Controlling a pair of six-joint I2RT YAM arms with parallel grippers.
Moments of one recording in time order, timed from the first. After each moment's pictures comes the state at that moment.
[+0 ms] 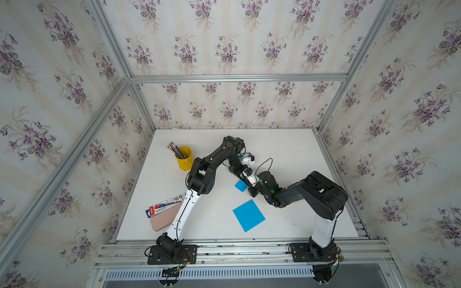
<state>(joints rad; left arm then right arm) -0.53 2.65 2.37 -1.44 0.57 0.36 0.69 1.89 0.61 0.69 -0.11 -0.12</state>
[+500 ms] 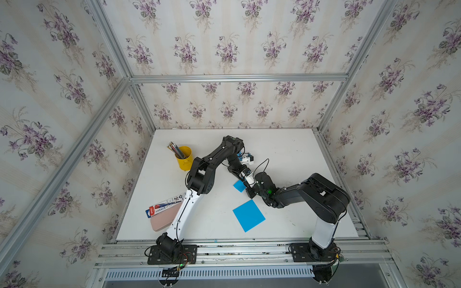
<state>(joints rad) -0.52 2.65 2.37 -1.45 0.56 0.36 0.75 1.84 0.64 0.55 -0.03 -0.02</state>
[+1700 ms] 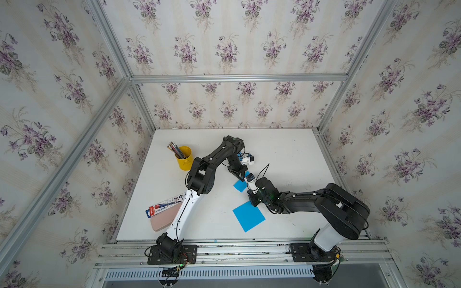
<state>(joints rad) -0.52 2.64 2.37 -1.45 0.54 0.36 0.82 1.65 0.58 0.31 0.01 0.11</state>
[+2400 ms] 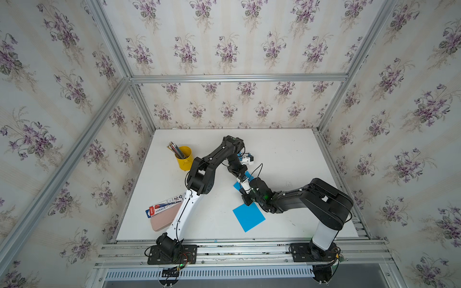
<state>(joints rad) -0.52 2.63 2.36 -1.45 0.53 0.36 0.87 1.77 0.60 0.47 -0.01 0.09</state>
